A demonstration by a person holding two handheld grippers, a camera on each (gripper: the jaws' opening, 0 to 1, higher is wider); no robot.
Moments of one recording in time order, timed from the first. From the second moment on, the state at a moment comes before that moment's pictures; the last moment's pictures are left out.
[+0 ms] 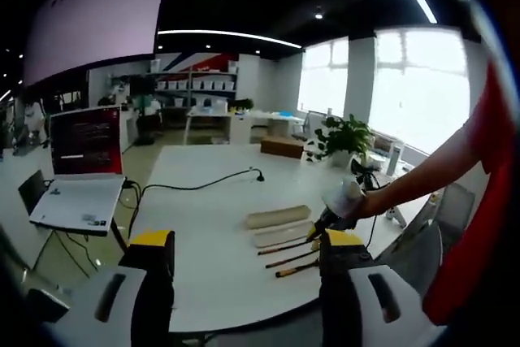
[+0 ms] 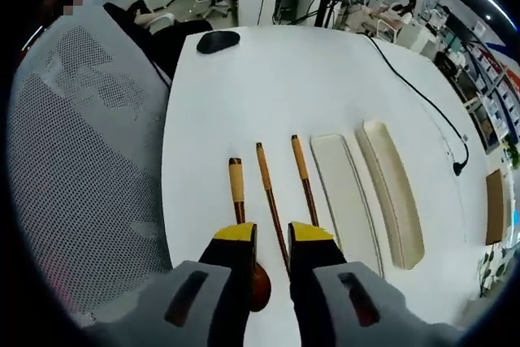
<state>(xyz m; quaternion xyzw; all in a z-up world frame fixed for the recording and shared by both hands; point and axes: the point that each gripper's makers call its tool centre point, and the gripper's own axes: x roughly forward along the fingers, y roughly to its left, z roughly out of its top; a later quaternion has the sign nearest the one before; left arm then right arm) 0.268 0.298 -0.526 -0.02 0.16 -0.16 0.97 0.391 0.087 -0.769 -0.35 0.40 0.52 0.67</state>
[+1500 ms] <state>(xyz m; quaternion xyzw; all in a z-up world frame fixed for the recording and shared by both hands) 0.252 0.311 -0.542 -0.03 0.19 -0.11 0.98 0.400 0.101 -0.827 -0.41 0.44 0.53 0.60</state>
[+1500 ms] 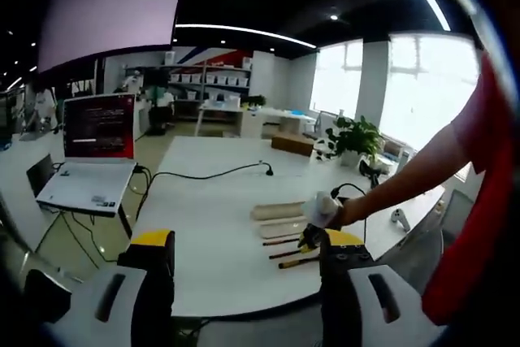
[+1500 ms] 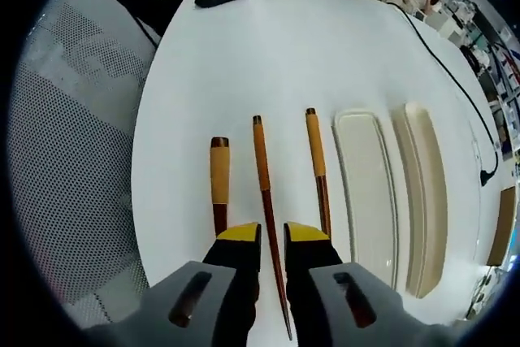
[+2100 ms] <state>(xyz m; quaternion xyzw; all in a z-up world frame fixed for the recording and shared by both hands) 0.250 0.310 -0.545 -0.03 0.19 -0.10 0.98 0.405 0.104 -0.830 -0.39 0.46 0.52 0.60</state>
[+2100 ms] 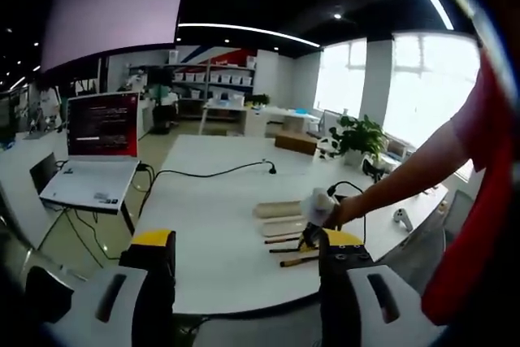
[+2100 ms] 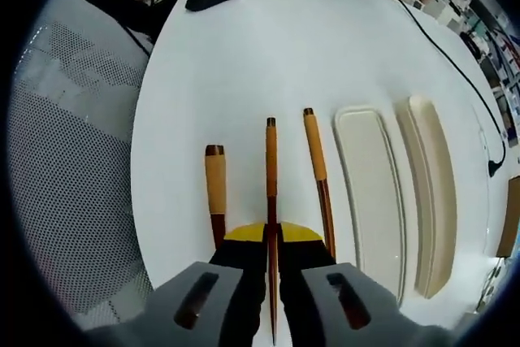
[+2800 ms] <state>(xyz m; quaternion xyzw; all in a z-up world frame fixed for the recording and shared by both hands) 0.247 0.311 -0.548 -0.02 0.20 -0.10 0.98 0.405 0.104 -0.833 -0.42 0.48 0.53 0.57</state>
